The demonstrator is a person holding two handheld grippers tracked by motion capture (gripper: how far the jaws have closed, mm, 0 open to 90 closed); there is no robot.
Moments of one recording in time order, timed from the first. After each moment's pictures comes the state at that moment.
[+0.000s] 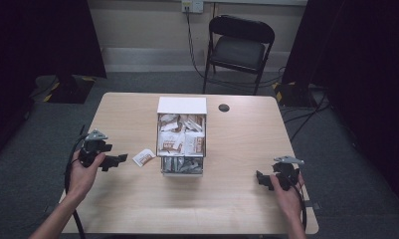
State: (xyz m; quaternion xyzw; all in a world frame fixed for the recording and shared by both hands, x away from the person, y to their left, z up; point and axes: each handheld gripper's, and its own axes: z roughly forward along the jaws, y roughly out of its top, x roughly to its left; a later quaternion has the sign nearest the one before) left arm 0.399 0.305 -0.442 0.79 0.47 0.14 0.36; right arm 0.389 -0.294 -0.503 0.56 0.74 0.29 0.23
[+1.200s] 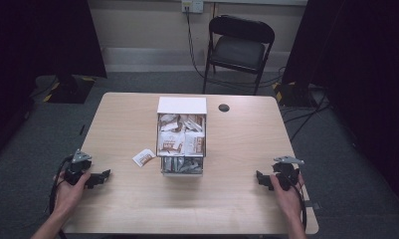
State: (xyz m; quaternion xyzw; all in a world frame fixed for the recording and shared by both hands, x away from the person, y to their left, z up) left arm 0.370 0.354 -0.512 0.76 0.52 0.21 0.33; right arm 0.389 -0.294 -0.503 0.56 0.74 0.29 0.23
